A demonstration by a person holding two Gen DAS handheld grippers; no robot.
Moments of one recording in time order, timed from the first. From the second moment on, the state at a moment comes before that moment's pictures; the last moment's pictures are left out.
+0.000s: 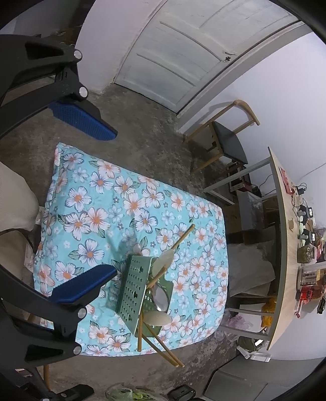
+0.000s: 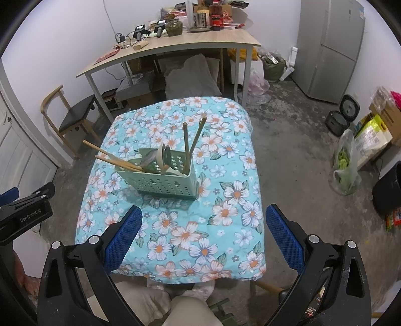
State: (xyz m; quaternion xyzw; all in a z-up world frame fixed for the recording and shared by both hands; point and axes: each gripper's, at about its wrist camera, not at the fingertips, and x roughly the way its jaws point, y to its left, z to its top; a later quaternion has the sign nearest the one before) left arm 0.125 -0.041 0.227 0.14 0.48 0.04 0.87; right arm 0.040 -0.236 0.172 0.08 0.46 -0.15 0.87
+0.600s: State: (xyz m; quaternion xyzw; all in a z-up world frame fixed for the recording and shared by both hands) left arm 0.125 -0.038 0.221 0.15 0.48 0.03 0.86; right arm 0.039 -0.234 0.173 0.08 0.46 -0.15 0.87
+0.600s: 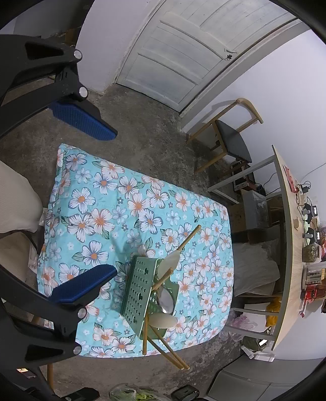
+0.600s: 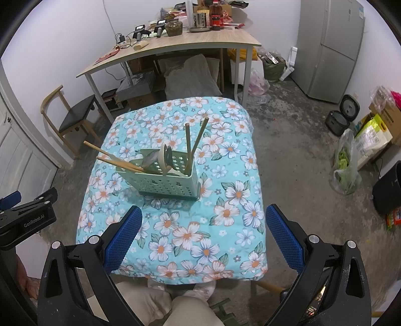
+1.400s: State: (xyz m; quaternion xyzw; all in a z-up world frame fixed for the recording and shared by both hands) left arm 0.125 -0.042 0.219 0.15 0.49 0.03 0.86; right arm 0.039 -0.234 0.173 0.08 0.46 -0.14 0.87
